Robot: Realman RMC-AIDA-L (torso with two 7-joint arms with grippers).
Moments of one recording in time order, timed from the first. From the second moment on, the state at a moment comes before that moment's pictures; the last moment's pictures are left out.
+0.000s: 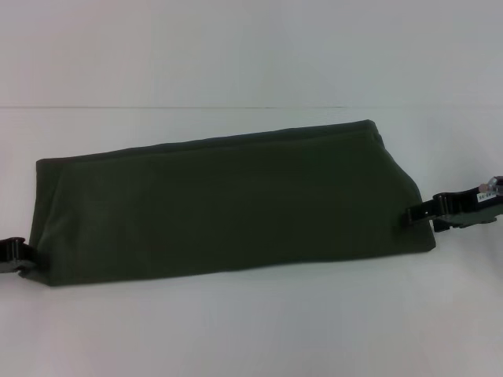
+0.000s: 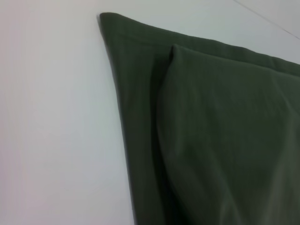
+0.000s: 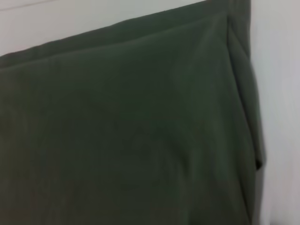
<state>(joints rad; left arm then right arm) -0.54 -1.91 0.54 0.68 2.51 1.37 -2.37 0.76 1.95 -0.87 -0.65 -2.51 -1.27 2.58</state>
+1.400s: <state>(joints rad) -0.55 -1.91 0.54 0.68 2.51 1.37 -2.37 0.78 1.98 -0.92 -0.63 -2.52 -1.21 2.57</state>
